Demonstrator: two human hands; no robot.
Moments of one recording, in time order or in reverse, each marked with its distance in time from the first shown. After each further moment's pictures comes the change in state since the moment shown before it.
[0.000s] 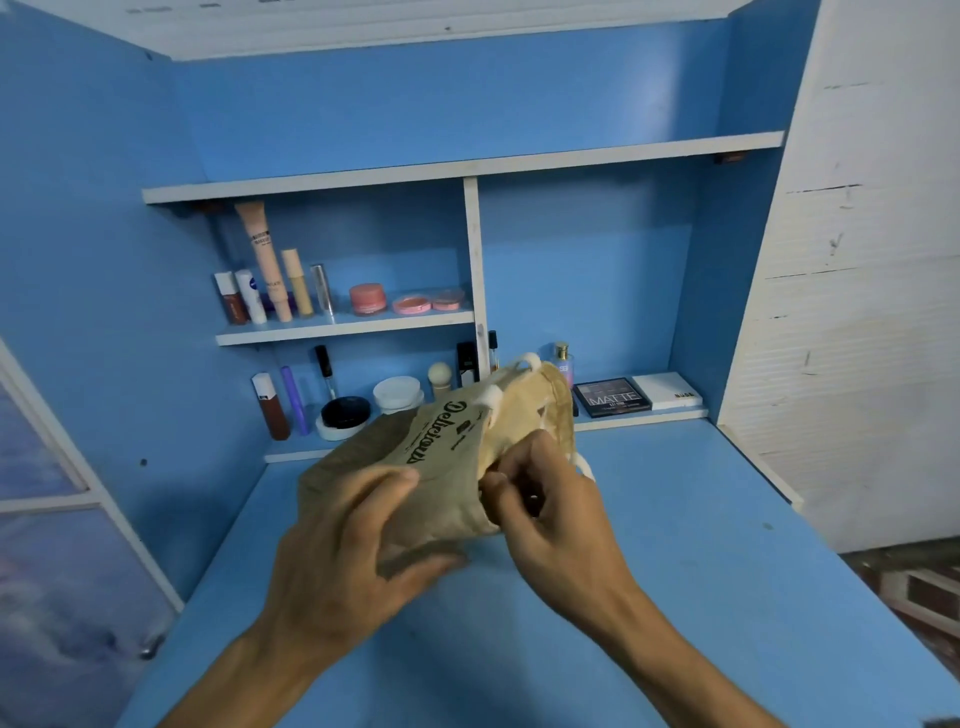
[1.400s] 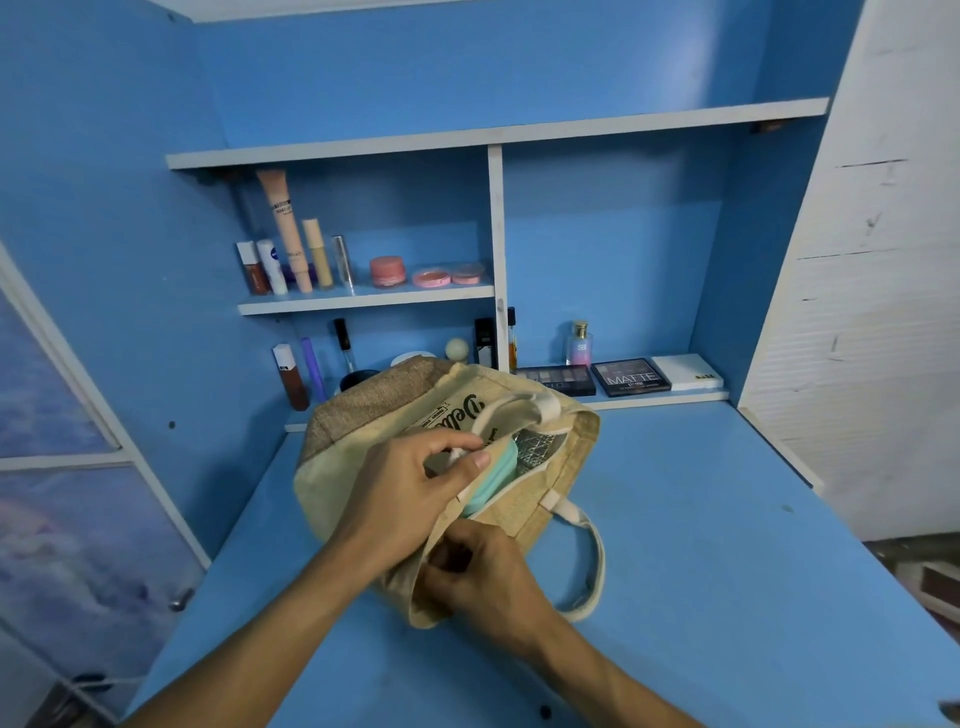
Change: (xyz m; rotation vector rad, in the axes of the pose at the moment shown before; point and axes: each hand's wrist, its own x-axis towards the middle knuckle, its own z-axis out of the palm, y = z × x) left_hand 0.032 0.011 0.020 -0.491 -0.325 -0.722; right_hand -0.040 0.051 0.070 -0.001 -0.333 0.293
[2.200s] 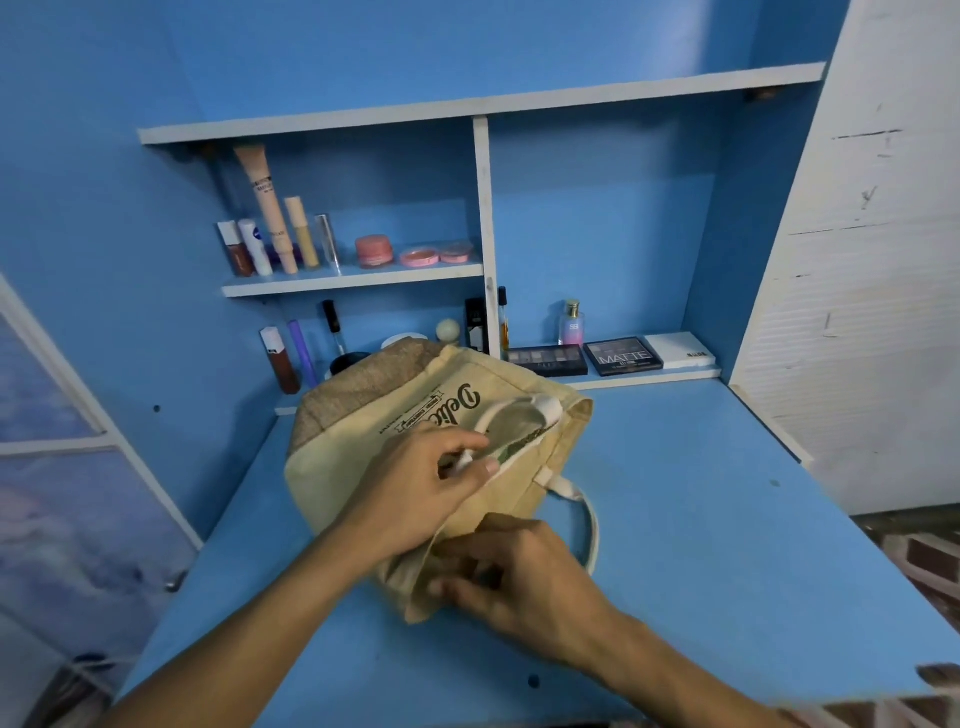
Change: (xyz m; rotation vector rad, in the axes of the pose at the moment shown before) left_hand 0.002 -0.007 0.012 0.209 -0.199 0.008; right_hand -0.029 -0.005 -0.044 -0.430 -0.112 -0.252
